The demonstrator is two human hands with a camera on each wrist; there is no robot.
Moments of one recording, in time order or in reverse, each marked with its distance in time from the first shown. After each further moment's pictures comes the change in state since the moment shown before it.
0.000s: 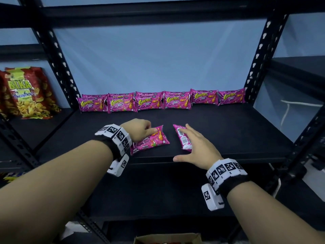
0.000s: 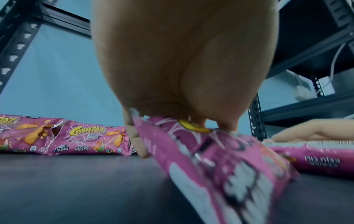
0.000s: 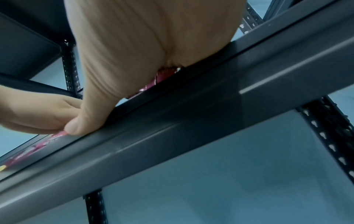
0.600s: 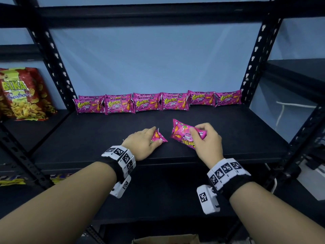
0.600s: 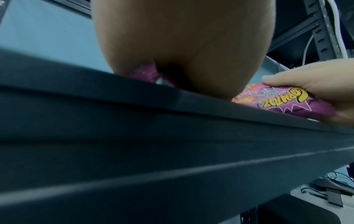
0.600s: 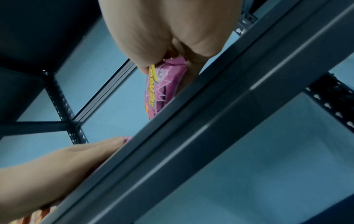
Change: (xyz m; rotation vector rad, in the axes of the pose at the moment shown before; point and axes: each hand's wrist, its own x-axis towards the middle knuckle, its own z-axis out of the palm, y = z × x) left_hand -0.010 0.011 0.057 -0.035 0.109 0.007; right_hand 0.001 -0.004 -0.003 0.434 0.602 0.205
